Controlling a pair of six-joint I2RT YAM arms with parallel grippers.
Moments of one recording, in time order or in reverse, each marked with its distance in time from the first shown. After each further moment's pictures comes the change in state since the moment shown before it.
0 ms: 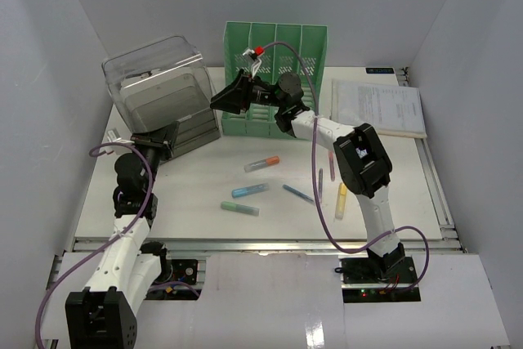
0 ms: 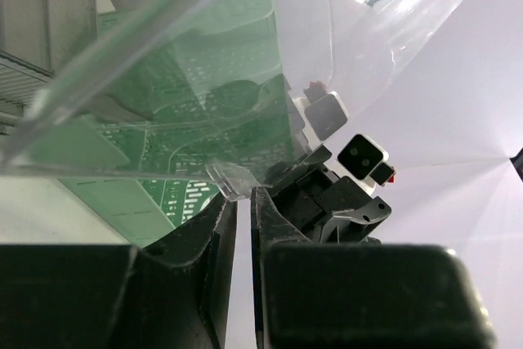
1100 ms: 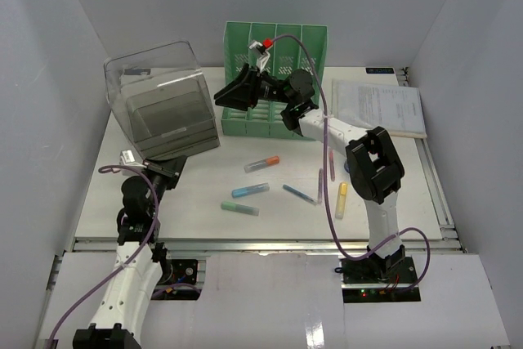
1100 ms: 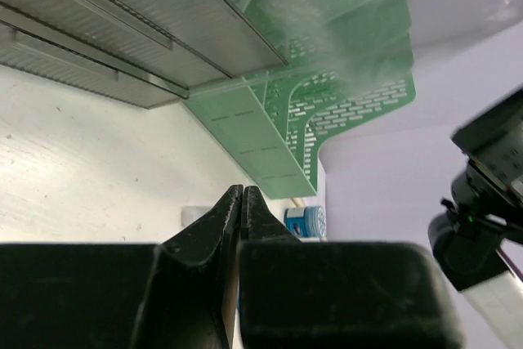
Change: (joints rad) left arm -0.009 -0.286 -0.186 -0.280 0.031 0.283; right arm -0.012 -0.113 -0.052 0.062 -0.039 0.091
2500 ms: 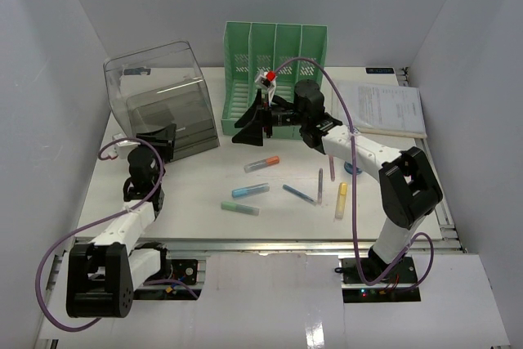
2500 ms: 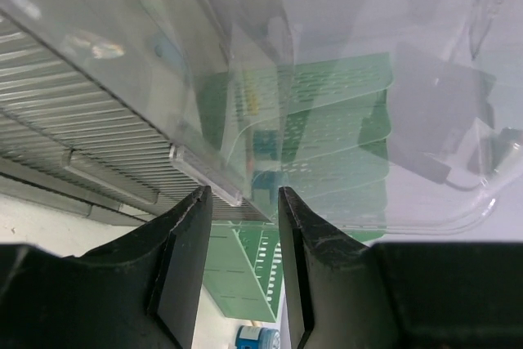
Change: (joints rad) left arm -0.002 0.541 0.143 0.419 -0.254 -0.185; right arm 0.002 -0.325 -0.340 -0.540 -0.023 -0.613
